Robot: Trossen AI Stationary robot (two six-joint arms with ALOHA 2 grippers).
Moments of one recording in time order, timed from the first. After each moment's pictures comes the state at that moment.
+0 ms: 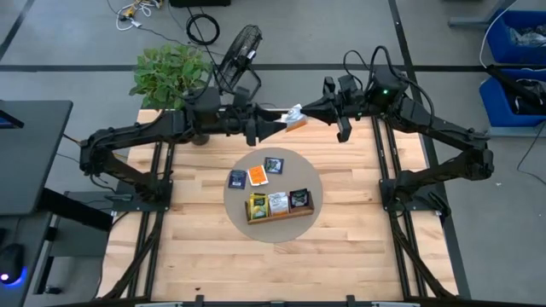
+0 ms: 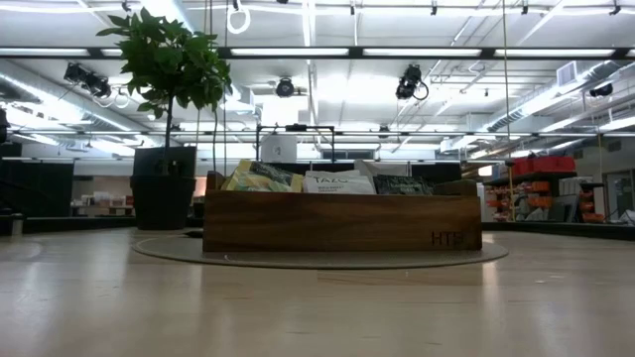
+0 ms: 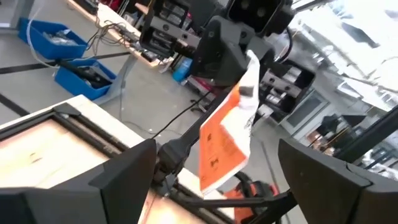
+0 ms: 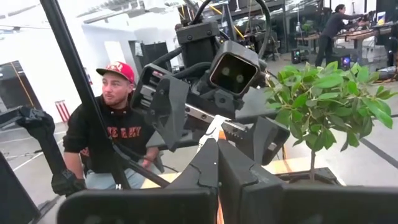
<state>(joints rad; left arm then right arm) 0.20 1.41 1.45 -0.02 0.10 -0.66 -0.39 1.23 1.37 -0.08 -0.53 0.23</state>
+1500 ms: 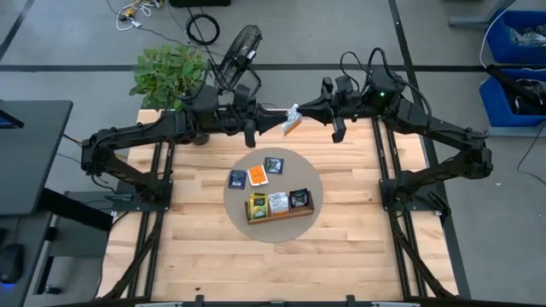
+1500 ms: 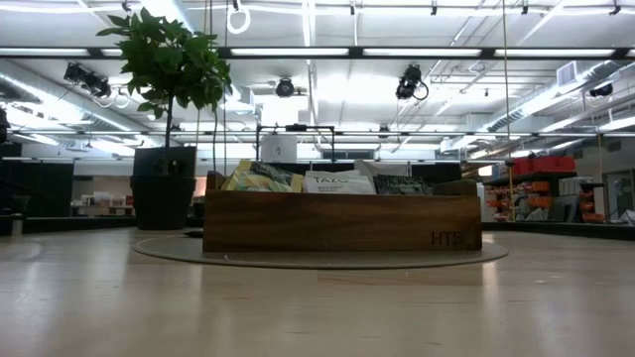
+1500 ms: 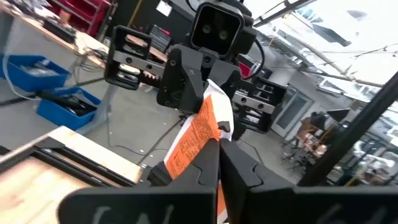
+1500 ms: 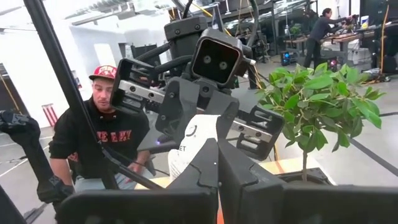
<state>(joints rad) 0.20 1.43 1.45 0.10 0.13 -0.57 -0.36 1.24 1.37 -0.07 -0.46 0.22</state>
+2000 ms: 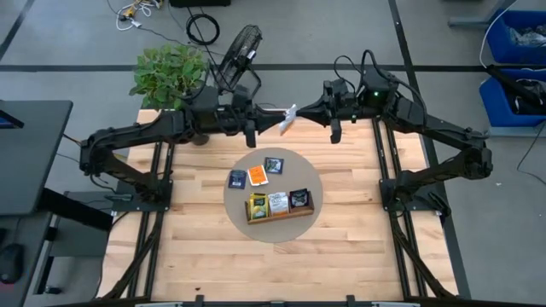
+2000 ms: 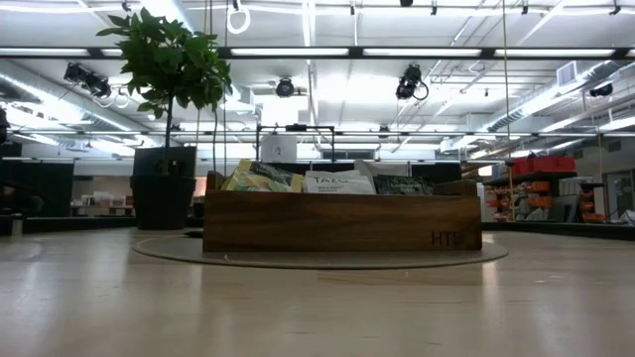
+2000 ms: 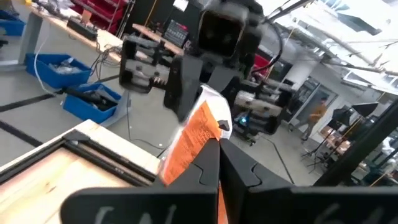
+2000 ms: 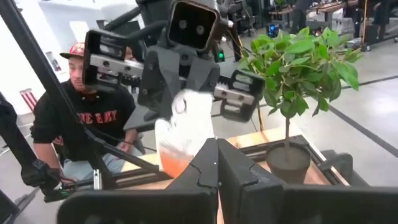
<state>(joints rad) 0.20 1.42 1.45 0.02 0.07 -0.53 -0.38 1.24 1.37 -0.20 -0.43 0.20</state>
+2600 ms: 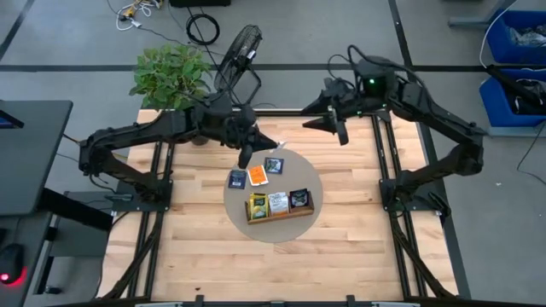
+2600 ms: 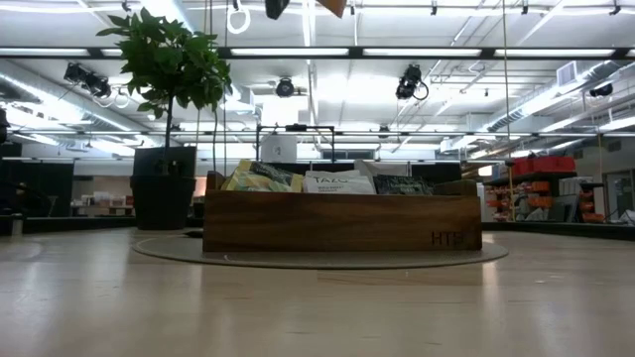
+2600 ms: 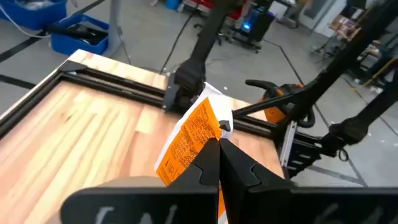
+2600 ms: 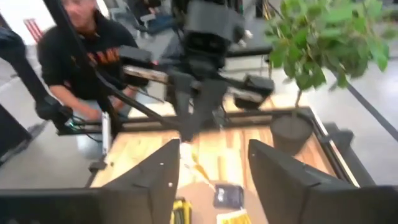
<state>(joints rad) 0.20 1.41 1.45 -0.34 0.27 -0.27 -0.39 1.33 1.66 -0.65 -0.52 -0.03</state>
